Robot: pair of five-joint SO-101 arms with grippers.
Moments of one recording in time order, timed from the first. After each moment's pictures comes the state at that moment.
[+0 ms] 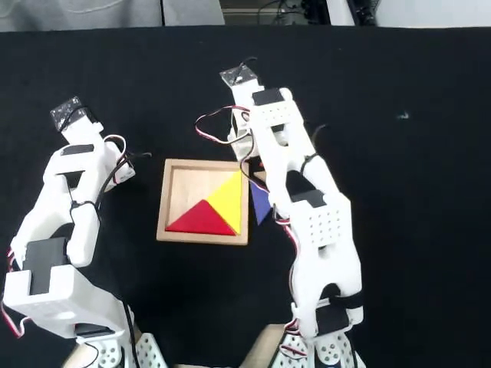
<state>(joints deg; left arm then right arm) -13.3 7.8 30.1 41.5 23.8 -15.7 45.4 -28.6 76.5 8.3</state>
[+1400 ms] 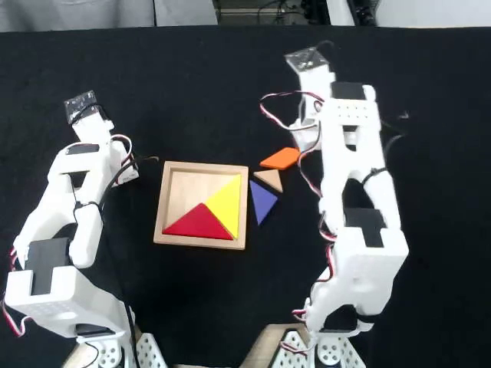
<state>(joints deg) -11.7 7.8 30.7 39.1 16.0 1.1 21.8 -10.1 74.1 26.2</state>
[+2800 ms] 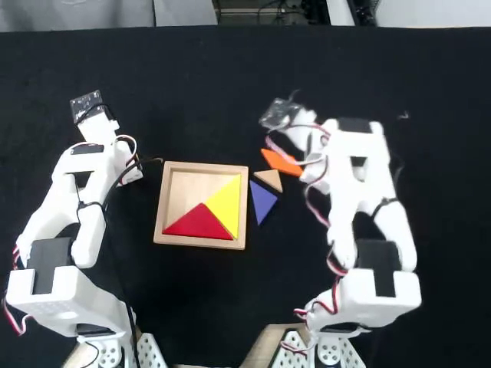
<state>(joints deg) -10.3 7.7 30.7 38.9 16.0 2.6 5.1 19.2 63.6 60.4</state>
